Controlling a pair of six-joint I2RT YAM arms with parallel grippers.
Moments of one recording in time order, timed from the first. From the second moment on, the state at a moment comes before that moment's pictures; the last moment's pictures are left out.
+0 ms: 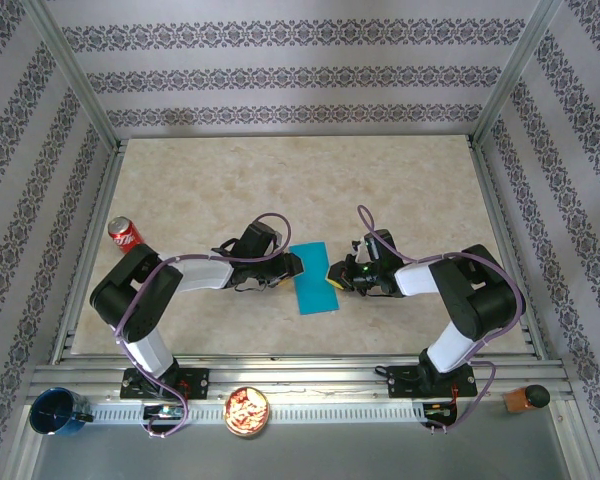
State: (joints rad) left arm -0.61 1.71 0.78 0.08 0.41 -1.00; right arm 0.39 1.66 0.50 0.29 -0.66 0.99
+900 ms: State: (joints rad) left arm -0.61 1.74 0.75 0.14 0.44 -1.05; right arm 0.39 1.66 0.51 0.27 -0.66 0.99
